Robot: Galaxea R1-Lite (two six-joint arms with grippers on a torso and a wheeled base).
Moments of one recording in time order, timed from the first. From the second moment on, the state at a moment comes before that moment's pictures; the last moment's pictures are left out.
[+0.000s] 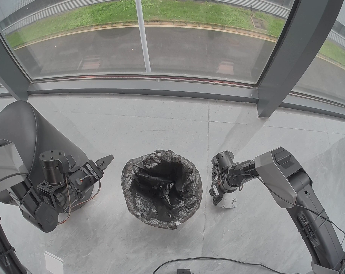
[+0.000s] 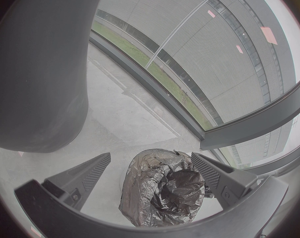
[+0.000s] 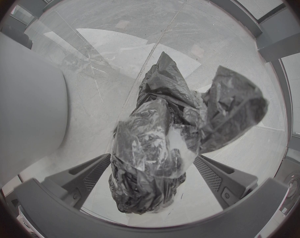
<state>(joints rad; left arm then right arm) -0.21 2.01 -0.46 -1.26 -0.07 -0.70 0.36 2.87 -2.00 0.18 -0.23 -0.02</state>
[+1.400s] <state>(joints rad) -0.21 2.01 -0.46 -1.26 -0.07 -0.70 0.43 2.58 -2.00 0.36 -0.25 -0.16</state>
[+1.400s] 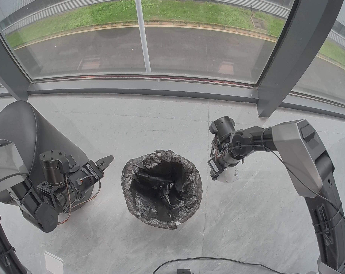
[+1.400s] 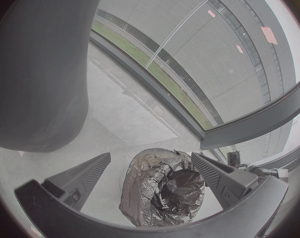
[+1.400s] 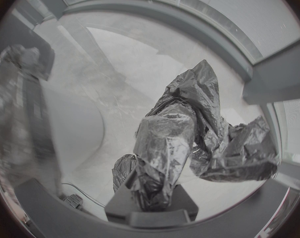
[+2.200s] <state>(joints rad) -0.21 2.01 -0.45 -1.26 -0.07 -0.70 0.75 2.31 -2.00 0.37 -0.30 -0.30</state>
